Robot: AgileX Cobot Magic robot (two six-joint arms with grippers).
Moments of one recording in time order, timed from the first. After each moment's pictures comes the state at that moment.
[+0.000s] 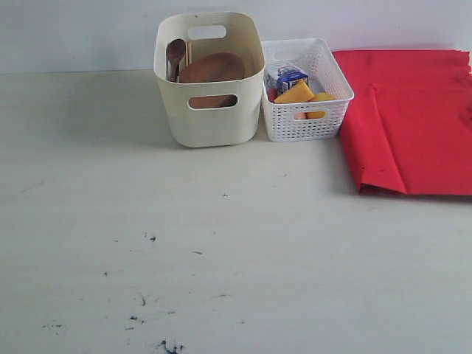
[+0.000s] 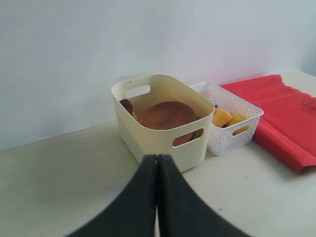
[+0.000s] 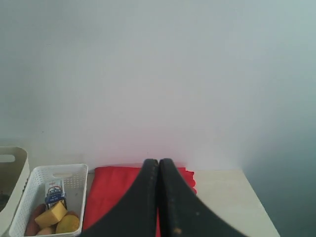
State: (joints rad) left arm -0.58 0.51 -0.52 0.41 0.31 -0.40; right arm -0.05 0.79 -1.32 -0.06 0.81 -0.01
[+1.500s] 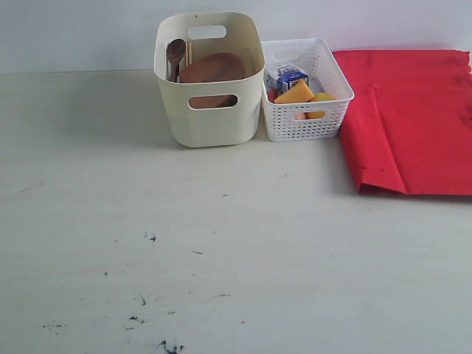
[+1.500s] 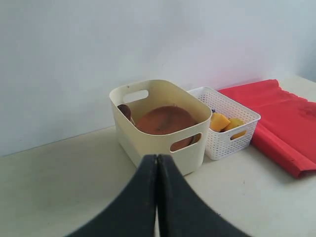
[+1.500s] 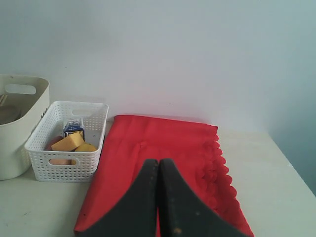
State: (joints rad) left arm -0.58 0.51 -0.52 0.41 0.29 -0.40; right arm -0.05 0.25 -0.51 0.08 0.53 -0.17
